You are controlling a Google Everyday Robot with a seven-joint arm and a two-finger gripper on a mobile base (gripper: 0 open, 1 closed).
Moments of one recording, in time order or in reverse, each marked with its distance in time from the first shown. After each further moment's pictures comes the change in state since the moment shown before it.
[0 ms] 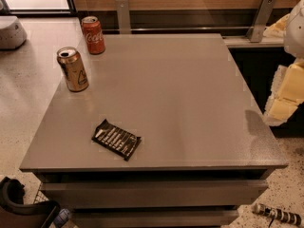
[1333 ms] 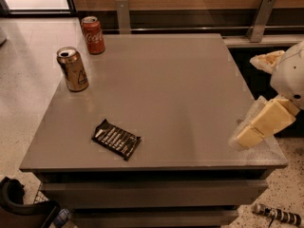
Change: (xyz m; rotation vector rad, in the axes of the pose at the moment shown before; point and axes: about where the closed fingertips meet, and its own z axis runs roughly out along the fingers) arm -0.028 0.046 0.031 -0.014 -0.331 0.174
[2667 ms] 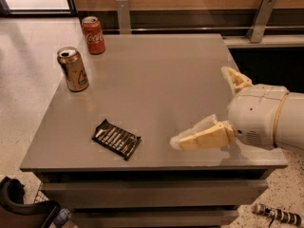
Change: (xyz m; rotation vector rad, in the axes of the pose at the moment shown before) arm -0.054 0.025 0.053 0.188 -0.493 0.112
